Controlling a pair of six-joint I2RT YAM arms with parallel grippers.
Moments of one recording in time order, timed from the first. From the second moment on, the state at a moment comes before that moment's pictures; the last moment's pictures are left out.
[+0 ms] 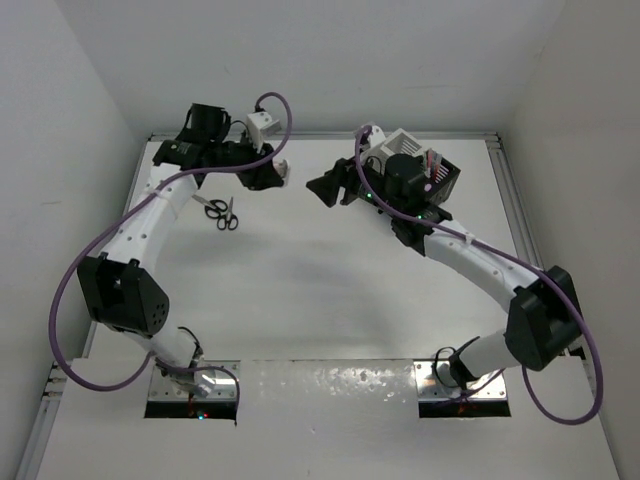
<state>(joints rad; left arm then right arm) -0.16 1.60 1.61 -0.77 0.72 0.42 0.56 1.42 1.03 0.31 -0.27 0.30</state>
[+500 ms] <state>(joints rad) -0.30 1.57 1.61 -0.80 0.83 0.40 0.58 1.54 1.08 0.53 -0.48 0.45</state>
